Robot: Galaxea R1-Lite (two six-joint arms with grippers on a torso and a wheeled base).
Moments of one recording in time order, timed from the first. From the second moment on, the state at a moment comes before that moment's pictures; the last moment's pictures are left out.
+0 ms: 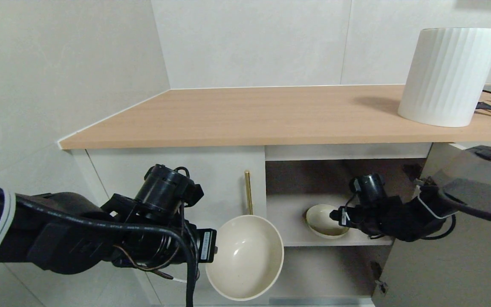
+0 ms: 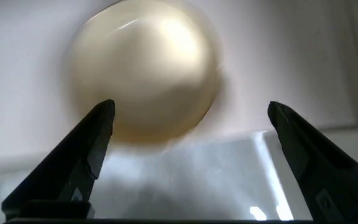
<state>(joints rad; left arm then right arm) -0.53 1.77 -0.87 0.03 -0.09 -0.44 0.35 2.23 -1.04 -0.43 -0.23 0.40</state>
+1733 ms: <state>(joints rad) -0.73 1.91 -1.02 0.16 0.11 -0.54 0.78 1.87 -0.88 -0.12 -0.09 0.37</state>
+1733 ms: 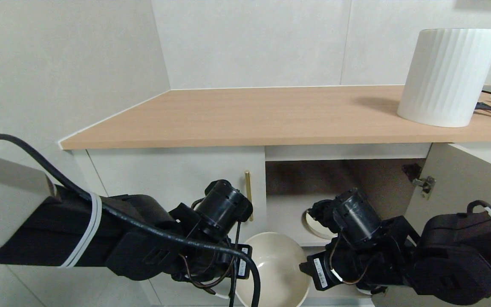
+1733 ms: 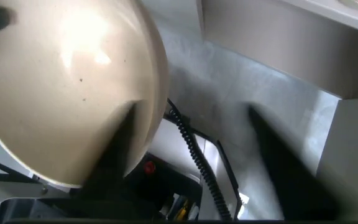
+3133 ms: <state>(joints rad) -0.73 1.88 -1.02 0.16 0.13 -0.54 0.78 1.89 -0.88 -0.12 -0.11 0.38</state>
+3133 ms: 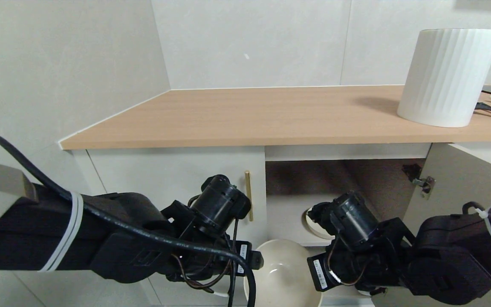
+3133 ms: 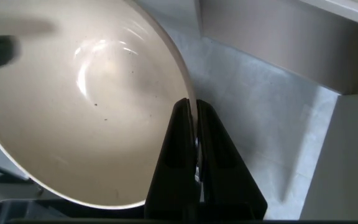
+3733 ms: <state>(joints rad) -0.73 1.86 -1.03 0.16 0.12 -0.57 0.63 1.99 -0.84 -0.34 -0.26 0.46</state>
